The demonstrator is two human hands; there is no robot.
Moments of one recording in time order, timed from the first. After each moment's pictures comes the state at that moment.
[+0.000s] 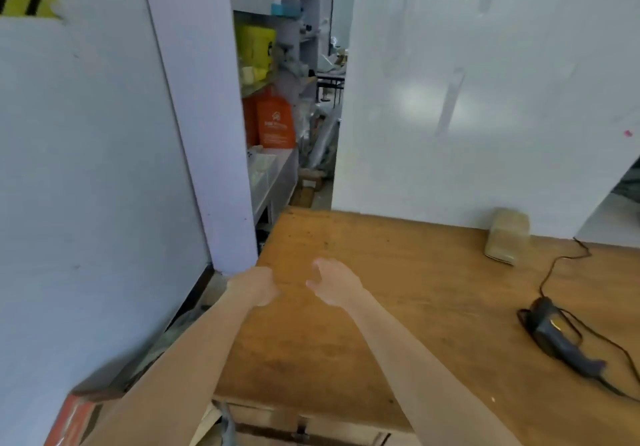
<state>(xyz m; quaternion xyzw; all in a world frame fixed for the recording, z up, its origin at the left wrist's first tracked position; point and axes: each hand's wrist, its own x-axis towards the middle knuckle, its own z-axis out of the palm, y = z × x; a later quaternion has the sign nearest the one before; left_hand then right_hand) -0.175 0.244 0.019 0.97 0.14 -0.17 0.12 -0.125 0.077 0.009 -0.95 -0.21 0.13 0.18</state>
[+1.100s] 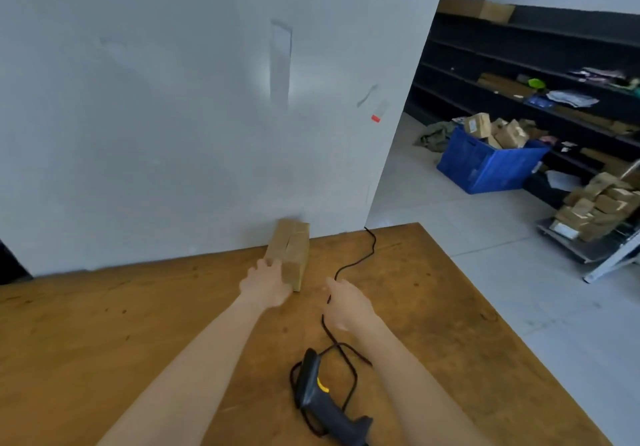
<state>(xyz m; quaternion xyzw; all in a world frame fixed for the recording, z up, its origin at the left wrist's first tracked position) 0.162 -0.301 -0.010 0.97 -0.09 -0.17 0.15 0.097 -0.462 -0.012 -0.98 0.06 0.12 0.16</state>
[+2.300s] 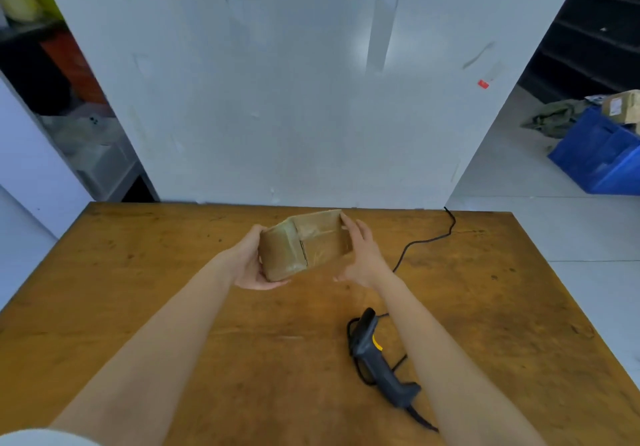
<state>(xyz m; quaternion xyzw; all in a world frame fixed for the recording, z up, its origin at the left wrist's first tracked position) 0.120 -0.158 -0.013 0.51 0.33 -0.35 0.71 0.120 -0.402 -0.021 -0.93 -0.06 0.13 0.35</state>
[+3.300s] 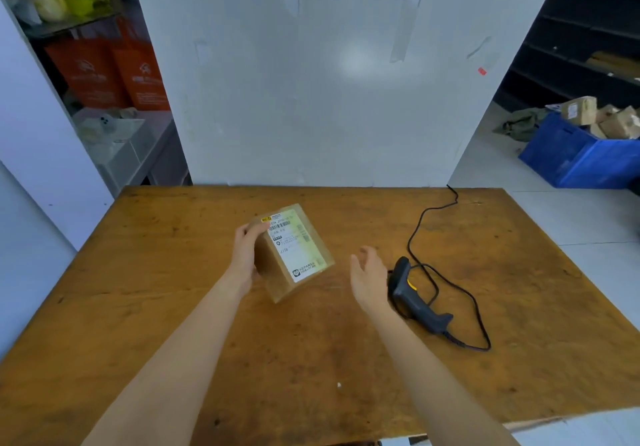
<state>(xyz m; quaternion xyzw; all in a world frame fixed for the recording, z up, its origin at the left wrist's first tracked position) -0.008 -0.070 -0.058 0.60 0.20 -0.05 0.77 -0.031 -0.291 -0.078 -0.89 0.16 -0.01 0.44</state>
